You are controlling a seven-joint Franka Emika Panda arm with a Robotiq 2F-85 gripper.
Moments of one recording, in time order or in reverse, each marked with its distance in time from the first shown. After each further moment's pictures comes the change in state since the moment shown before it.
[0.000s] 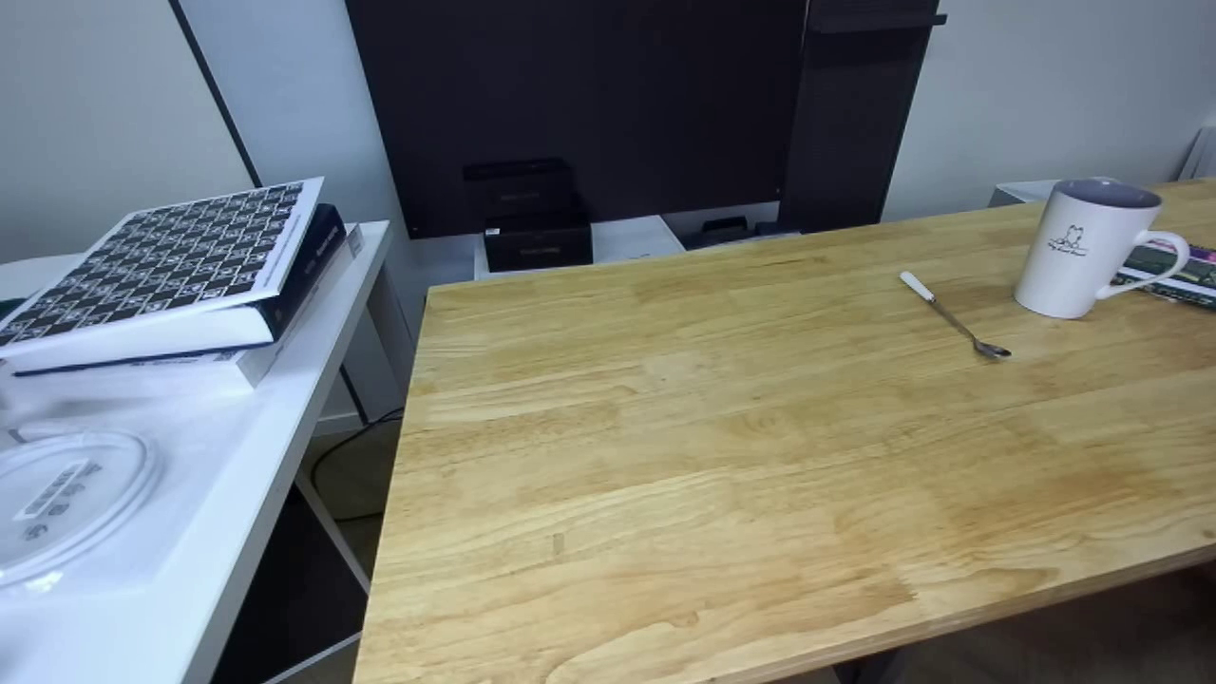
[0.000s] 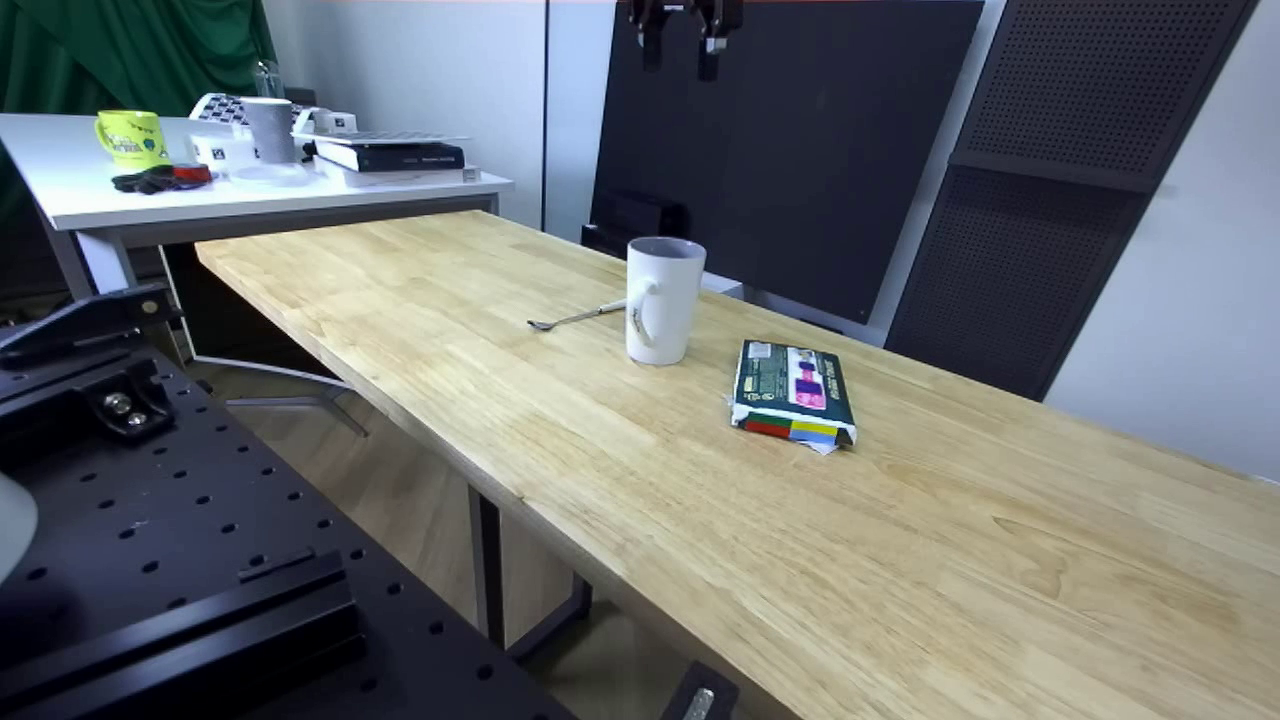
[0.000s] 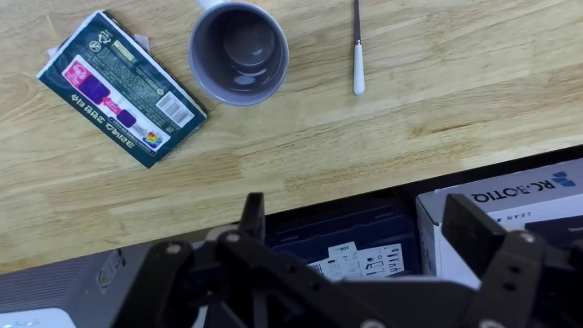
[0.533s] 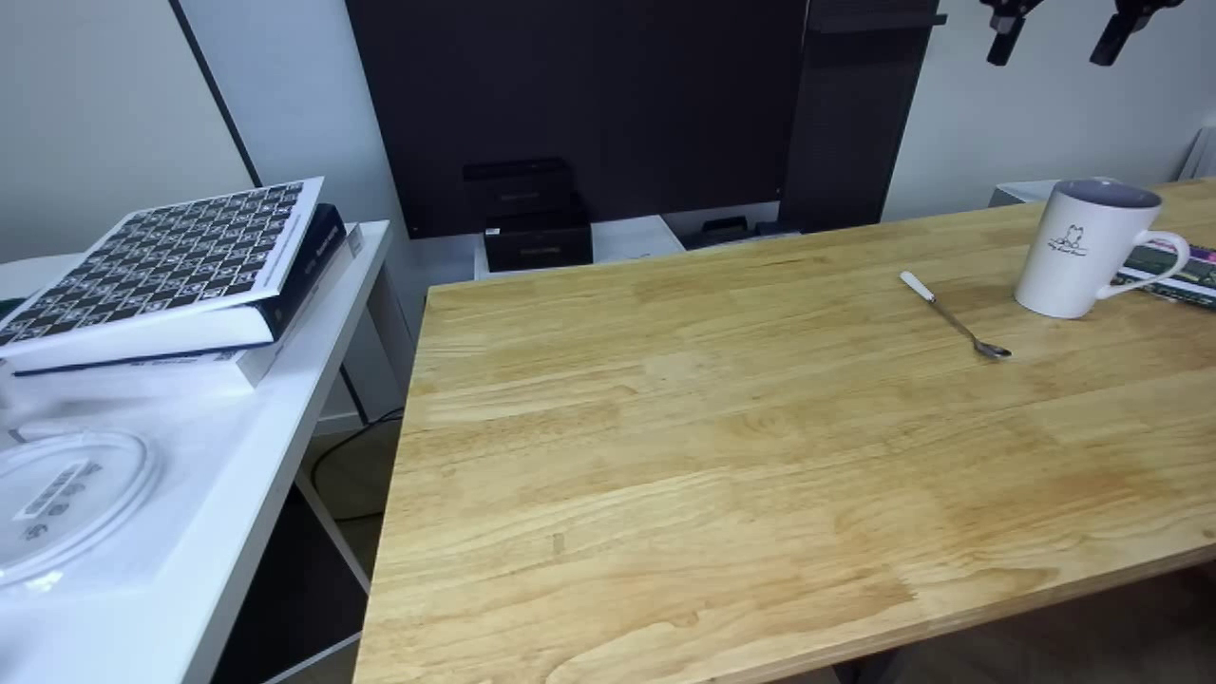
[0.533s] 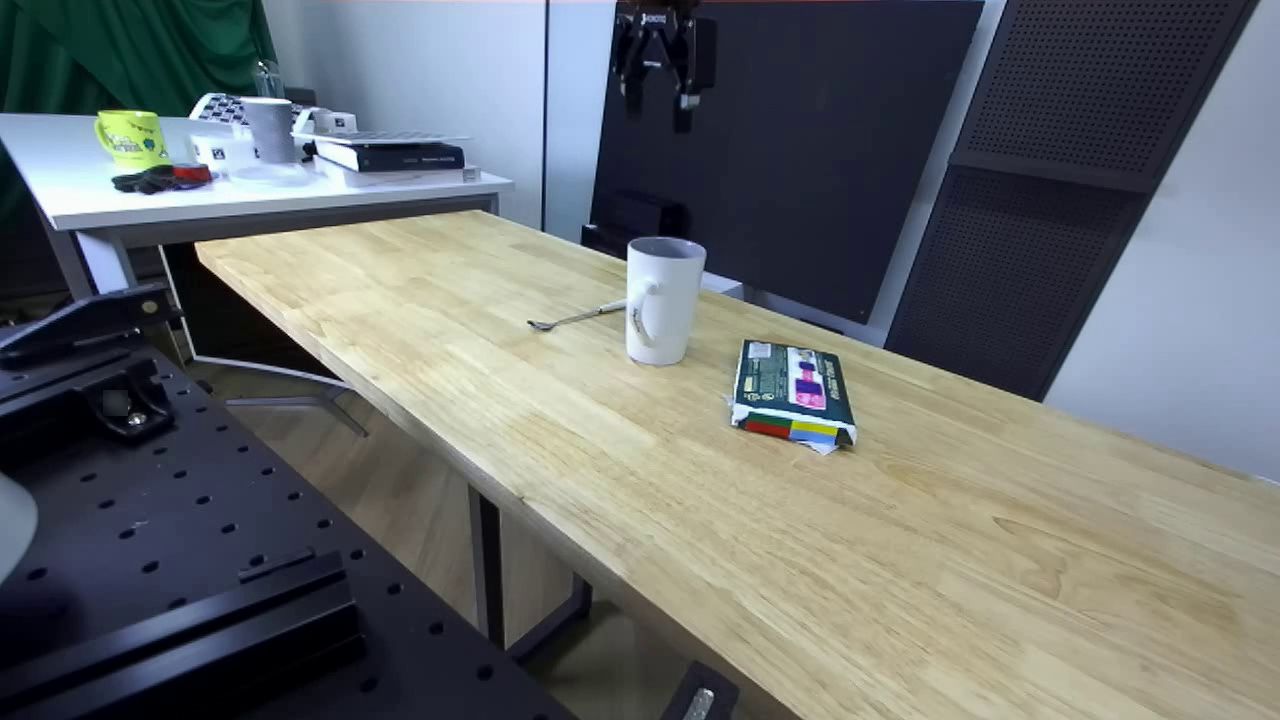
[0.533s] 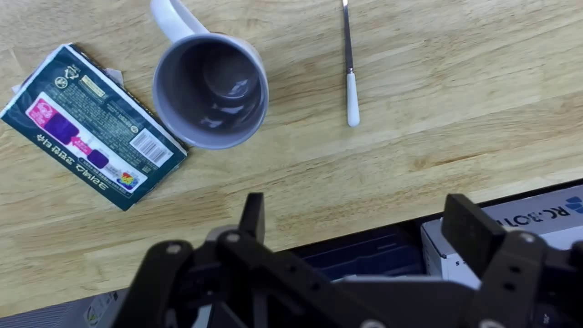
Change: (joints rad) arm 0.038 0.088 -0.012 0.002 0.026 0.037 0.026
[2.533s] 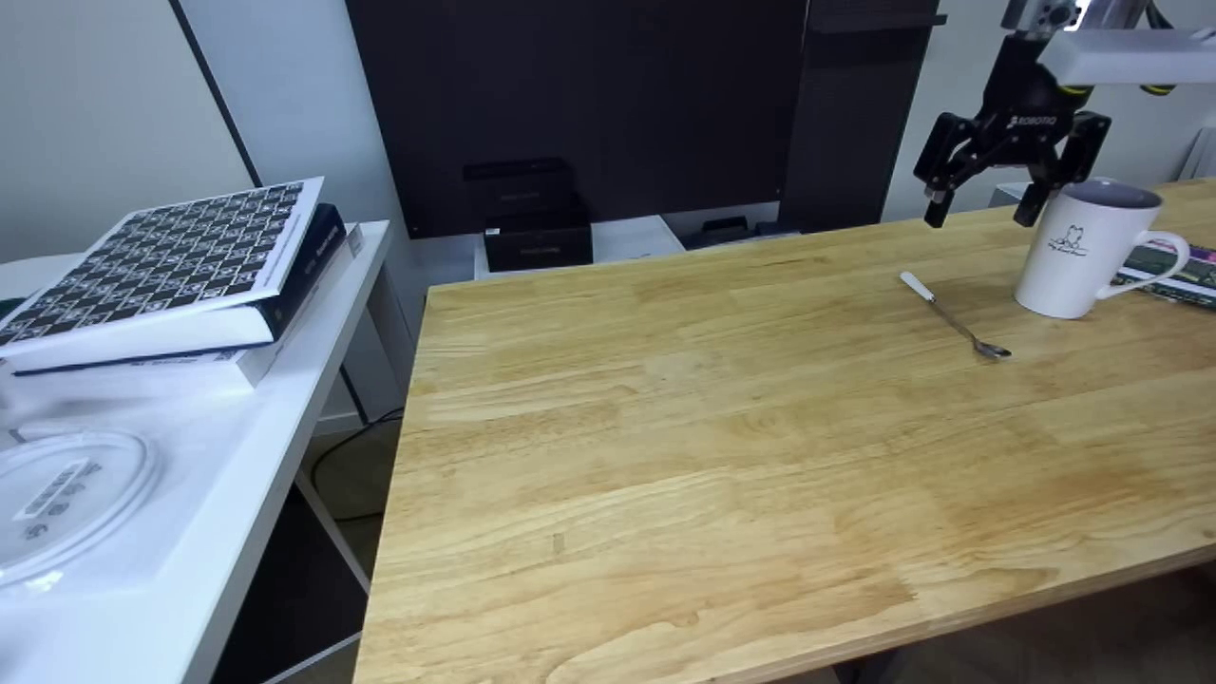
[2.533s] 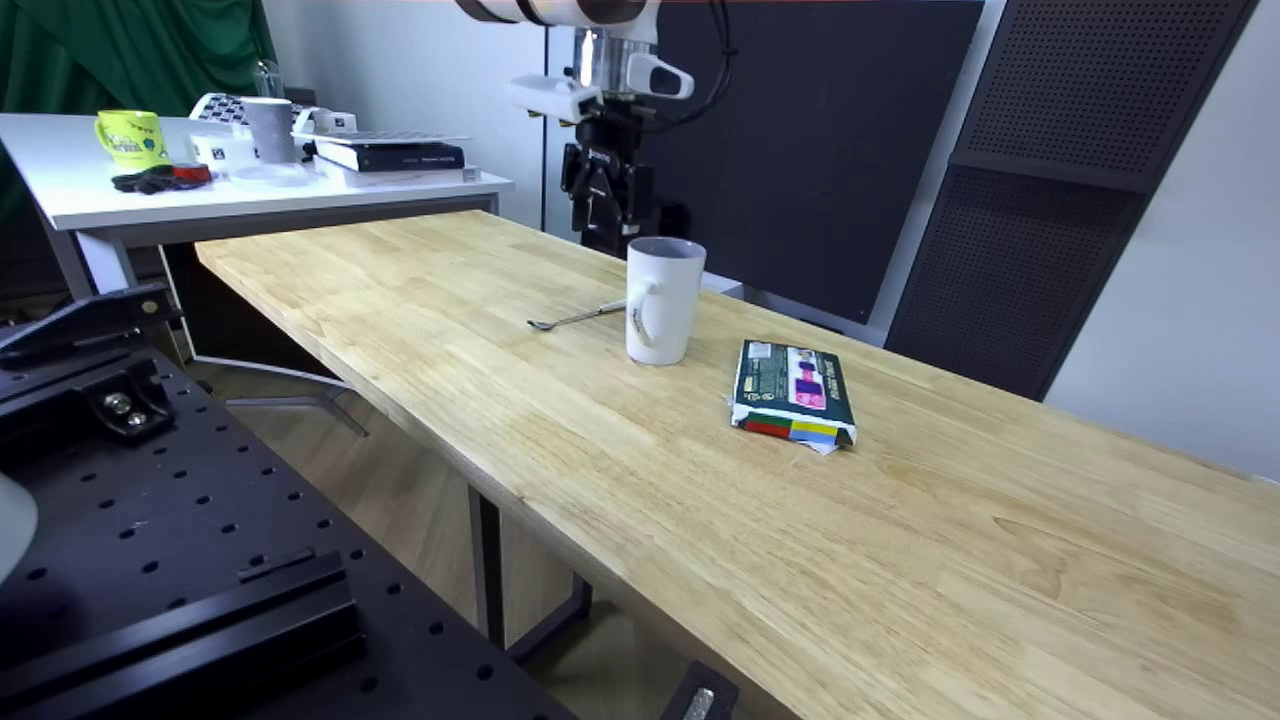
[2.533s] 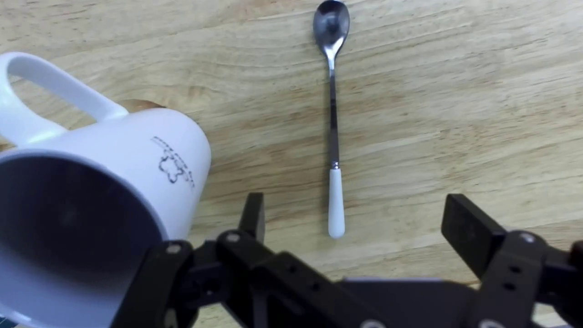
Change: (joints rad) arm 0.076 0.251 0.000 -0.015 0.054 0.204 -0.046
